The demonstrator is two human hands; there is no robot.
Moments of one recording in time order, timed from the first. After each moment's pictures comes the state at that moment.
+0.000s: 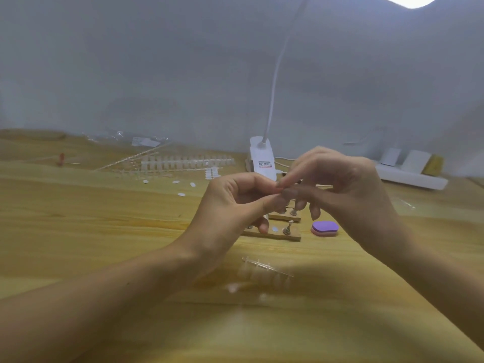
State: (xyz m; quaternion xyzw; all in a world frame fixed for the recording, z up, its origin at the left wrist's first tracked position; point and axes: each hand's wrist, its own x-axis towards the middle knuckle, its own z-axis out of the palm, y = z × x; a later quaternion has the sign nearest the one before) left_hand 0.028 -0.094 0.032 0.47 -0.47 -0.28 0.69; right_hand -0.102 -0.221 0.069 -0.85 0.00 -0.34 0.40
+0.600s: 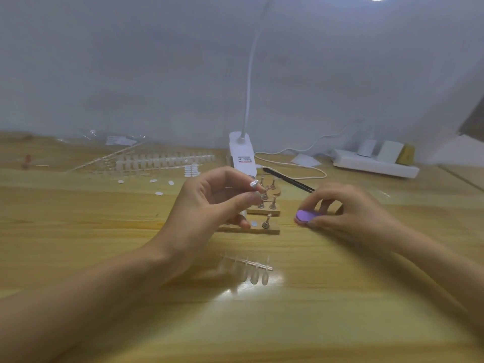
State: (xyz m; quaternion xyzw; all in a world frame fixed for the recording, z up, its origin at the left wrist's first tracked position) left_hand 0.027 -0.097 0.026 0.47 -0.46 -0.28 0.70; right_hand -0.148 -0.301 0.031 -0.94 0.21 -0.17 0.22
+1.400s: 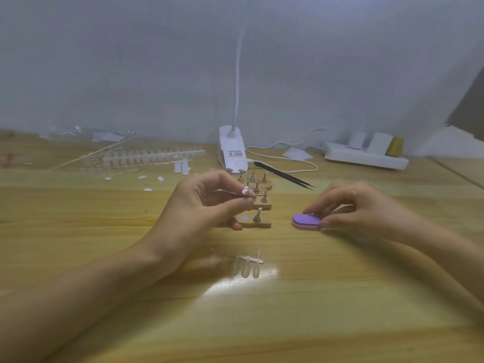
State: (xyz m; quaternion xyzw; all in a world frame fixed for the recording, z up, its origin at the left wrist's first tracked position) left_hand 0.027 -0.098 0.019 0.50 -0.46 -0.29 0.67; right_hand -0.174 -0.309 0.035 -0.92 0.20 -0.13 0.32
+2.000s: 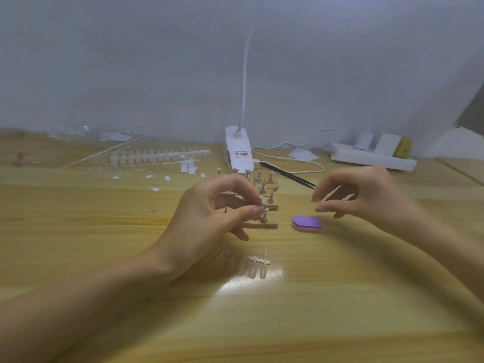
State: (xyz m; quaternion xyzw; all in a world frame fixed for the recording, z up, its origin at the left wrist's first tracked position) left_hand 0.026 -0.098 0.016 0.53 -0.51 -0.24 0.63; right_hand -0.161 -0.294 0.051 -0.92 0.18 -0.22 0.26
